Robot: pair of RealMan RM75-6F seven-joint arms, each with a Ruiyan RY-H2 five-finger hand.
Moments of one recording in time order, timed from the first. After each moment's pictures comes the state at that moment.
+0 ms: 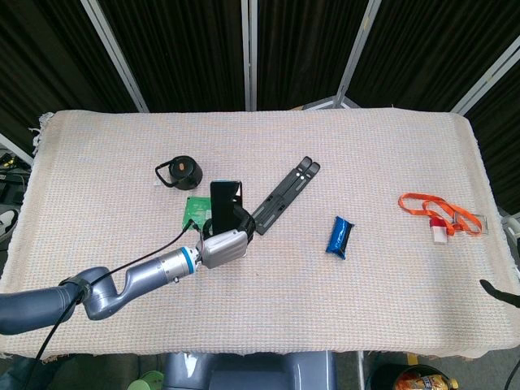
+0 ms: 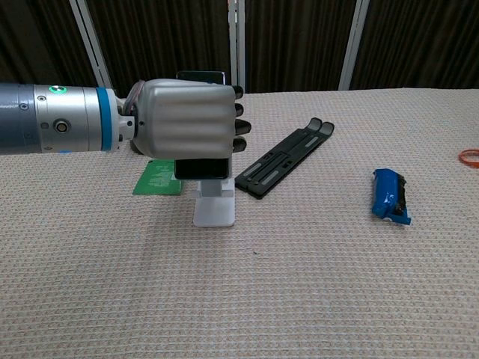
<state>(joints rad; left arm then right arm) -1.01 -1.44 -0.11 -1.45 1.73 0.73 1.30 0.05 -0.97 0.14 -1.65 -1.37 1.49 0.08</state>
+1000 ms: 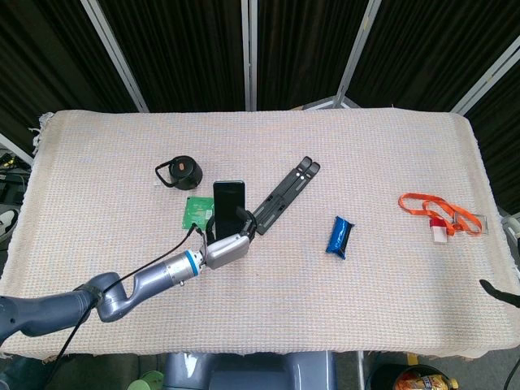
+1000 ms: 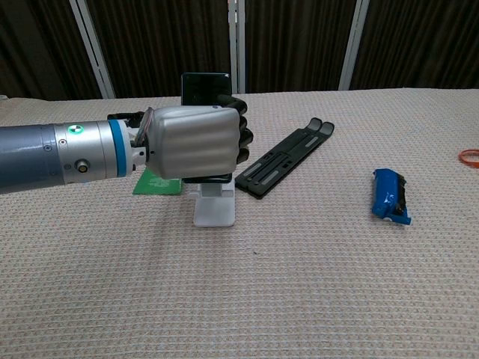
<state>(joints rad) -0.98 -1.59 -0.08 -1.28 1.77 0.84 1.42 0.04 -0.97 0.14 -1.65 -1.37 1.49 0.09</state>
